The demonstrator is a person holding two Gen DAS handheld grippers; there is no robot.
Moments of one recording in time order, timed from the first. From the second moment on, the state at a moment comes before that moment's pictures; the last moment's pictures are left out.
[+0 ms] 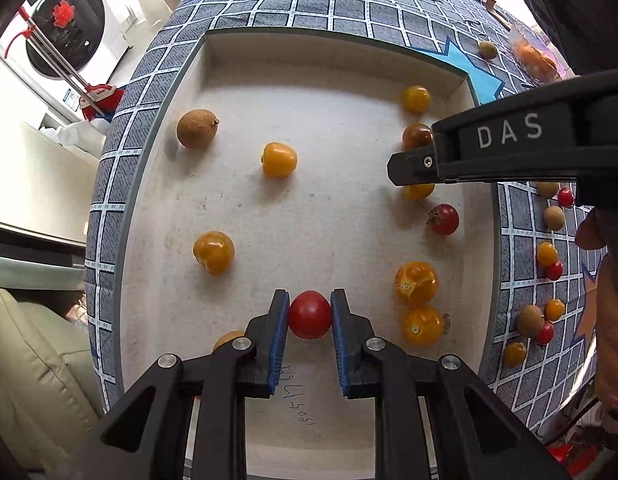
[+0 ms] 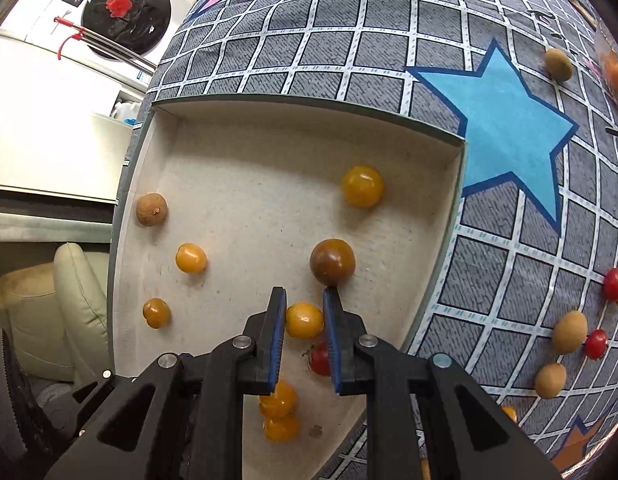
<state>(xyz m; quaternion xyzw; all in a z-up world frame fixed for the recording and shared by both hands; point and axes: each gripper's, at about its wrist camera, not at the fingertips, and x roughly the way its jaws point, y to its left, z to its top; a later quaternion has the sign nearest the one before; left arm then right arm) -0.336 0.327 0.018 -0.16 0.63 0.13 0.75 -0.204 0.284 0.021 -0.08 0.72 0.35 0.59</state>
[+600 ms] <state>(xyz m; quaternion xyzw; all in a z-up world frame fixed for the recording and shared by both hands) -0.362 0.309 0.056 -0.15 0.62 0.14 0.76 -0.203 0.271 0.079 -0.06 0.71 0.36 0.60</state>
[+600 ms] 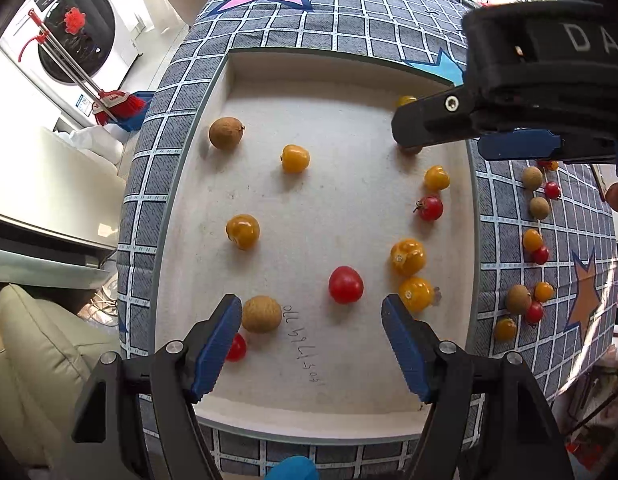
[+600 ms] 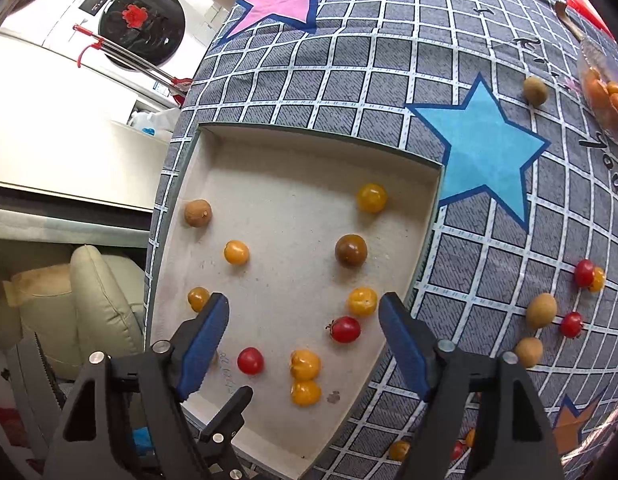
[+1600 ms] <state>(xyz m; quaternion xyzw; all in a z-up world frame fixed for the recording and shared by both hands) -0.392 0.331 0.117 -0.09 0.63 0.12 0.76 -0.261 0.197 0.140 -0.17 0.67 0.32 0.64</state>
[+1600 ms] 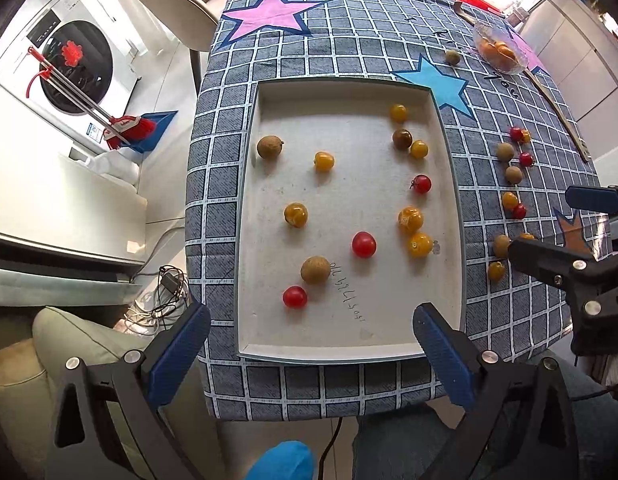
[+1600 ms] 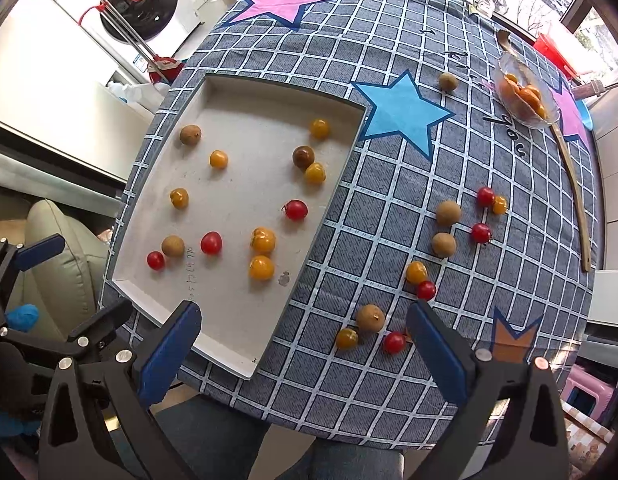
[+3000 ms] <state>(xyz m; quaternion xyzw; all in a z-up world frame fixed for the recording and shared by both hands) -0.380 0.311 0.122 -0.03 0.64 0.09 0.76 -0.268 0.192 0.140 -0.17 0.68 0.31 0.65</state>
